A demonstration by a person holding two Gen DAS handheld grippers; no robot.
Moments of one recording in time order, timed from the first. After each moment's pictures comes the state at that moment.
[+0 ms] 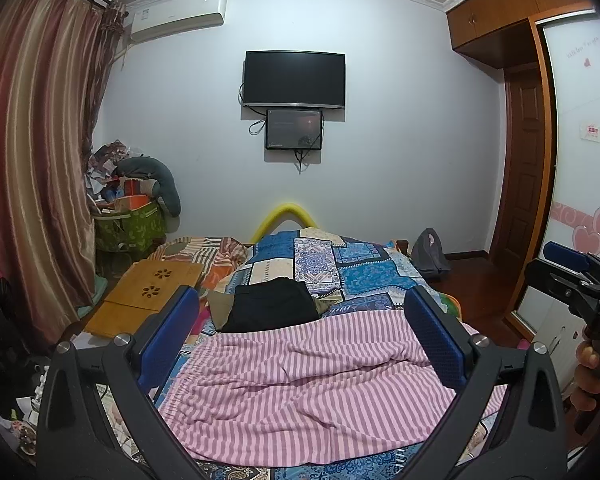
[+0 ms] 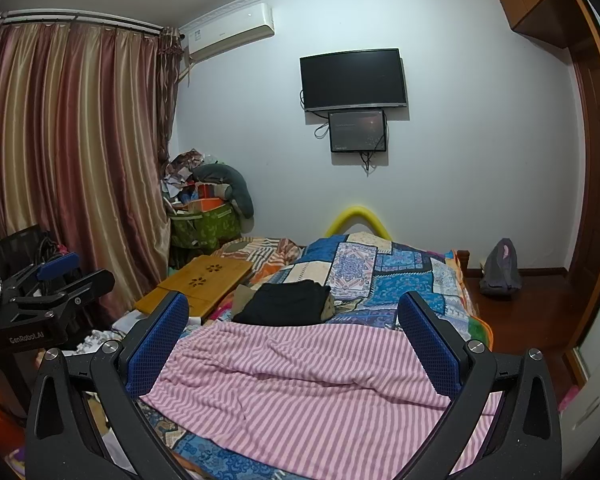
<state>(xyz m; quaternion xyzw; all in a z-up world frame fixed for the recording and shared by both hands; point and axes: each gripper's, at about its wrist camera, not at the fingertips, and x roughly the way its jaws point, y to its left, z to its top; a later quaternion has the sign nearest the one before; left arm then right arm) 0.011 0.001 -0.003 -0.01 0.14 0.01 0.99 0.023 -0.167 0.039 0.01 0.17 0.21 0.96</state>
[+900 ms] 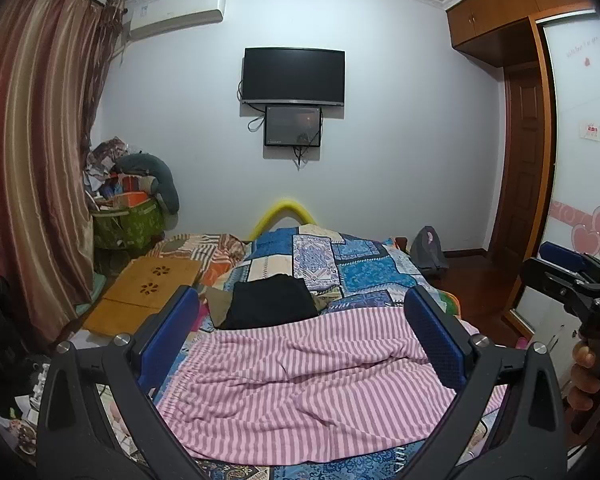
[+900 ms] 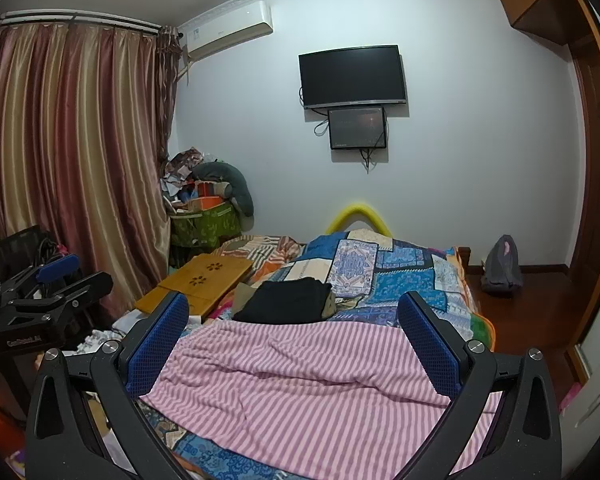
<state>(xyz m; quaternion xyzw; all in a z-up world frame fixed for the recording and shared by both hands) 0.015 0.004 -0.004 -0.02 0.15 0.00 0.99 0.029 -0.168 0.035 0.01 0.17 0.21 0.96</state>
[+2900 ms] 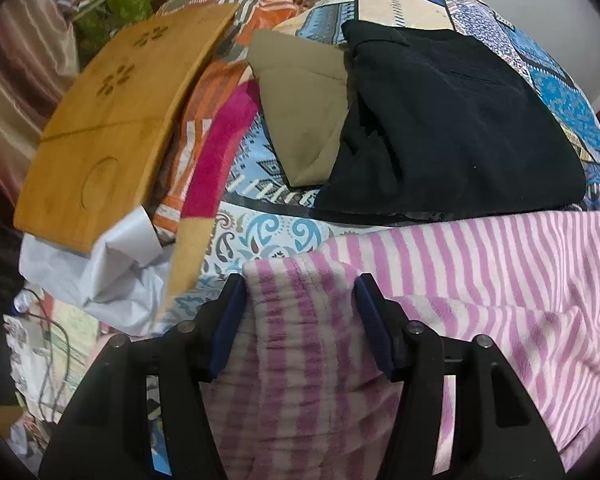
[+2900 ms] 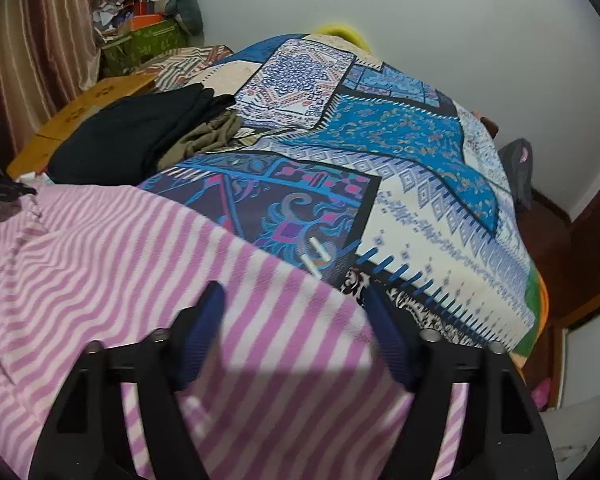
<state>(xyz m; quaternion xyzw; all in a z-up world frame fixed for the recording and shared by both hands) 0.421 0.212 -0.335 -0.06 0.57 0.08 0.81 0.353 -0.183 -0.212 -0.12 0.45 0.18 0.87</state>
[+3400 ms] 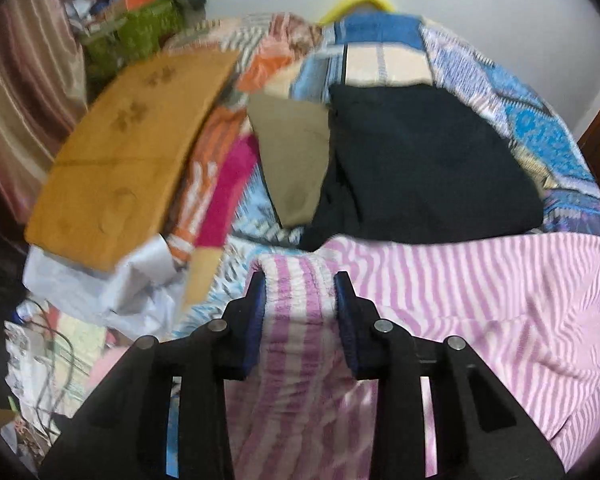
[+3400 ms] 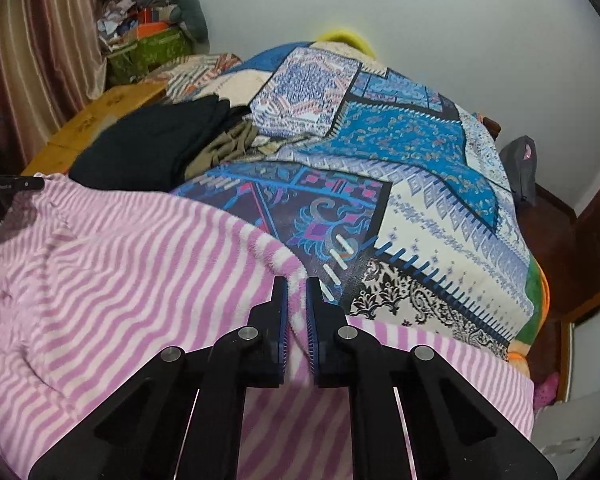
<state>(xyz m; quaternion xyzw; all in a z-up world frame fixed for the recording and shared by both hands) 0.398 0.205 -0.278 -0.05 0.49 0.07 0.86 0.339 -0.181 -0.192 -0.10 0.44 0.19 0.87</state>
